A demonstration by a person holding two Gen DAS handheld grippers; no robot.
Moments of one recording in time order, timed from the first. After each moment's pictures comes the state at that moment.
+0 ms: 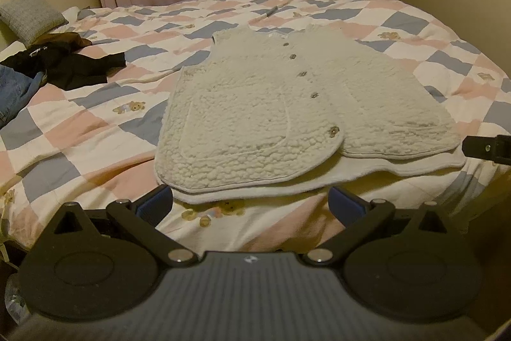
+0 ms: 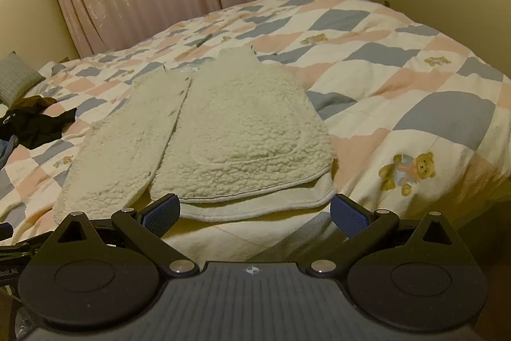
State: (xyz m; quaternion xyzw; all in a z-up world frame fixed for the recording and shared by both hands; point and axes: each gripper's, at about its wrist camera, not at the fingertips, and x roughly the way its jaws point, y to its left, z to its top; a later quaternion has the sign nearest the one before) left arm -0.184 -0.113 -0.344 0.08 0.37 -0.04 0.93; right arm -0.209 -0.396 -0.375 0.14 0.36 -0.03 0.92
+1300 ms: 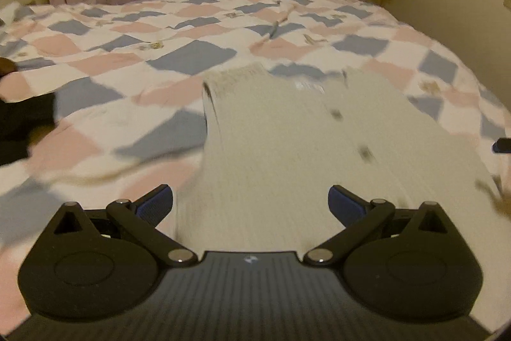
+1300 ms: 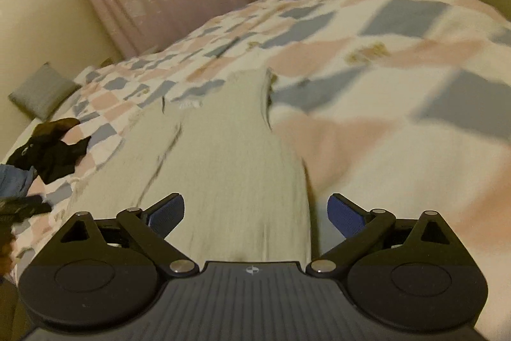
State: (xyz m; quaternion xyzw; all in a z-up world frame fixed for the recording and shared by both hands) left arm 0.183 -0.035 -0.371 0.02 0.38 -0.15 0.91; right arm 0.082 -0.539 -0.412 0.19 0.37 0.14 0.90
